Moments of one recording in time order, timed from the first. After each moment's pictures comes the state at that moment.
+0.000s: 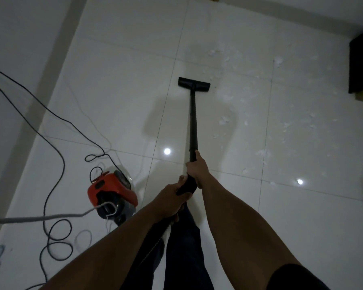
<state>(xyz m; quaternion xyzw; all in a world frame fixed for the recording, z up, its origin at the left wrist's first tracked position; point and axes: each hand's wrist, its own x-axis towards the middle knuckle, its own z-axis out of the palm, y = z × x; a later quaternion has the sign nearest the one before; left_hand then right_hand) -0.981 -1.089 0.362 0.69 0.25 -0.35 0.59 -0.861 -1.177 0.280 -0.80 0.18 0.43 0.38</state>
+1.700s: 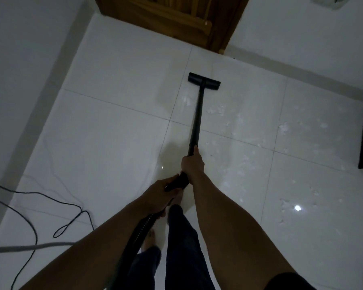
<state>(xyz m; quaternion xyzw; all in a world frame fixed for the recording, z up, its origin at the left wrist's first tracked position) -0.468 -0.898 0.364 0.68 0.26 -0.32 0.61 -0.345 -0.982 0.292 -0.81 0.21 0.40 0.37</state>
